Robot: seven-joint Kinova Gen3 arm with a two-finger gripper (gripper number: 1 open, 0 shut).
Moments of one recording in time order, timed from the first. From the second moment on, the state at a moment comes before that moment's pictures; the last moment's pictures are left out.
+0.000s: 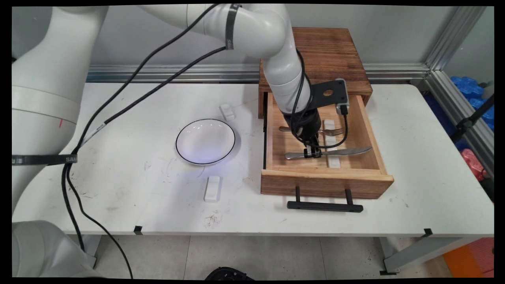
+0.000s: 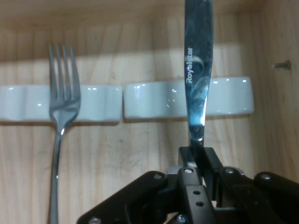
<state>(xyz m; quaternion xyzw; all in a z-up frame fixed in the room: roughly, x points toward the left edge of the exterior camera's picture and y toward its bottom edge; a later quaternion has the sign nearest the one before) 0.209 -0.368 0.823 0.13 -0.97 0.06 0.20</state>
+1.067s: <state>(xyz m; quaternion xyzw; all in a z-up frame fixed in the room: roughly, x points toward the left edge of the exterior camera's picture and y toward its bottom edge) 0.198 -0.378 0.796 0.11 -0.97 0.05 0.22</state>
